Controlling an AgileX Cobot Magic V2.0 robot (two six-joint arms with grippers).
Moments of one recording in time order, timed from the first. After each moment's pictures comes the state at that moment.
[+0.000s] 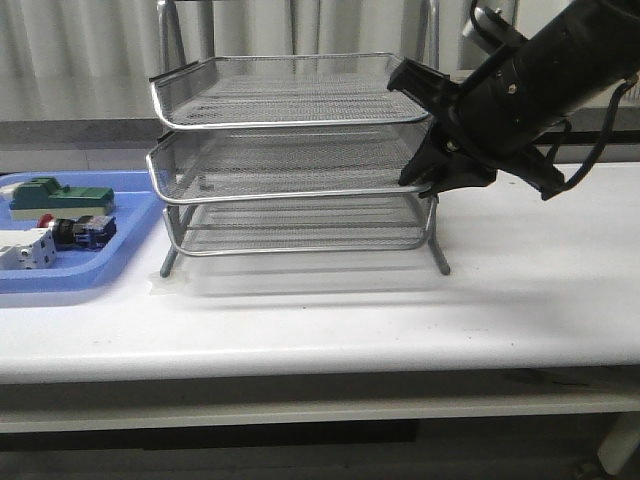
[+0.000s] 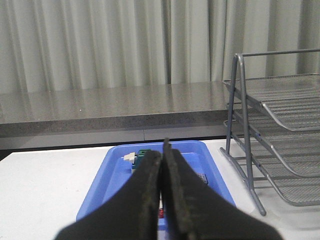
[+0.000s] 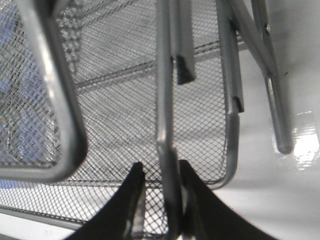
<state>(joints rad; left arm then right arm) -0.01 -0.01 0.00 0.03 -0.04 0.01 0.26 1.80 -1.11 1.09 0.34 -0.48</state>
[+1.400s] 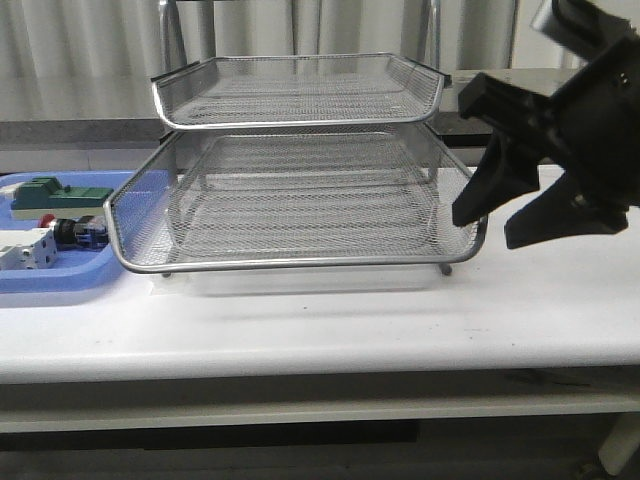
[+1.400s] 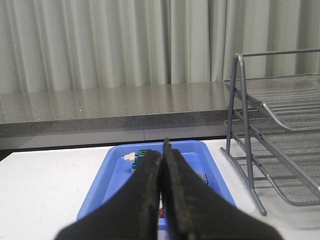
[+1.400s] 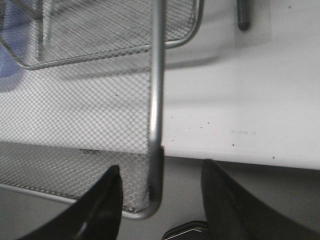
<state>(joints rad) -0.01 -0.01 0.00 0.03 -0.04 0.01 0.27 1.43 -0.73 0.97 0.35 -0.51</state>
